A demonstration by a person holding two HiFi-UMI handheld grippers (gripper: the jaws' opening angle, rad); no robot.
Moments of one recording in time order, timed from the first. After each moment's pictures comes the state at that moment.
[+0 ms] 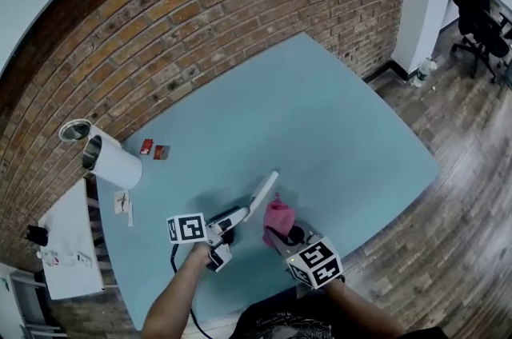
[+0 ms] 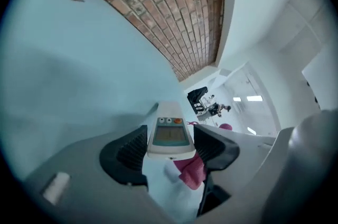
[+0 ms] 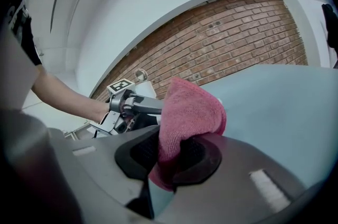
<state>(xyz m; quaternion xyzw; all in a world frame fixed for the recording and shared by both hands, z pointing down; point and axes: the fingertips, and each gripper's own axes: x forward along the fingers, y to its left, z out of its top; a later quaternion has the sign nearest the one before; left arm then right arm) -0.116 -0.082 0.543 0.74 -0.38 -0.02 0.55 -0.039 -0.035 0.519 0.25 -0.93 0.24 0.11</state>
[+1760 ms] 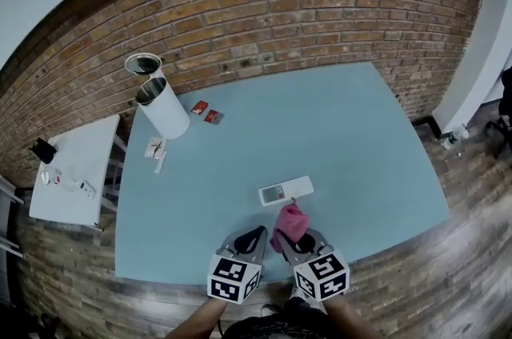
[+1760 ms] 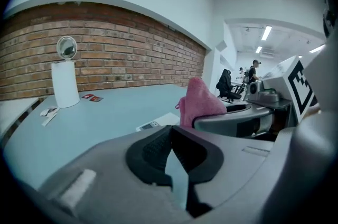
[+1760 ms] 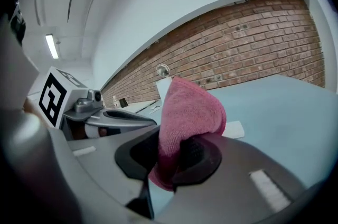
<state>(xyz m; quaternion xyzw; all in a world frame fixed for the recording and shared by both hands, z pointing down) -0.108 0.045 0.469 0.74 -0.63 0.15 0.21 -0.068 0.035 0.467 0.19 -0.95 0.18 0.15</state>
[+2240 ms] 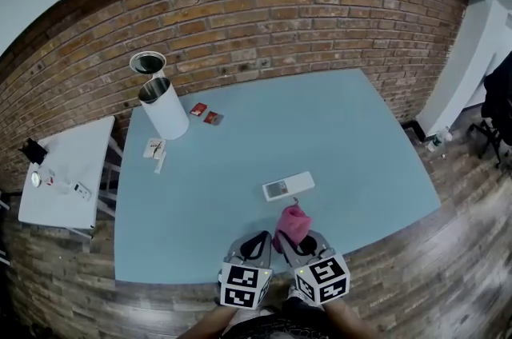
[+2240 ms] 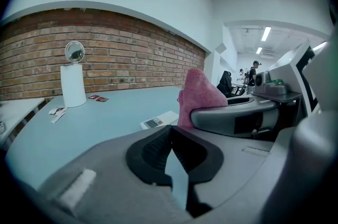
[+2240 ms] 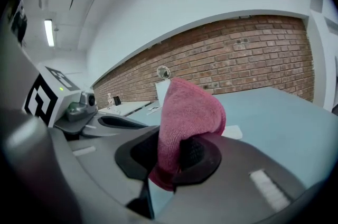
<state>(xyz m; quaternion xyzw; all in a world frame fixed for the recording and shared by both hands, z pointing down) -0.112 0.085 0.464 0.73 -0.64 0.14 0.19 -0.075 0.072 0.448 0.24 -0.95 0.14 0.15</state>
